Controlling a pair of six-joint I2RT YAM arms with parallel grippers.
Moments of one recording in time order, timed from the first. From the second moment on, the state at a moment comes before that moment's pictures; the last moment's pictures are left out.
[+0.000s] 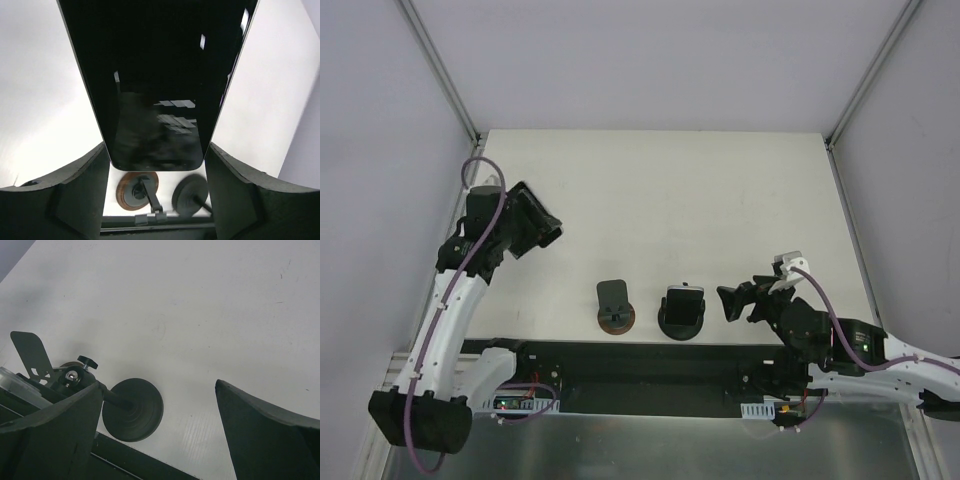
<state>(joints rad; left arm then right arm) -0.01 0.95 0.93 -0.77 0.13 -0.87 1.39 0.29 0.59 -0.70 0.89 0.53</state>
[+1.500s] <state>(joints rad) -0.74 0.88 1.06 -0.52 0.09 0.06 0.68 1.54 1.92 -0.84 -0.59 0.52</state>
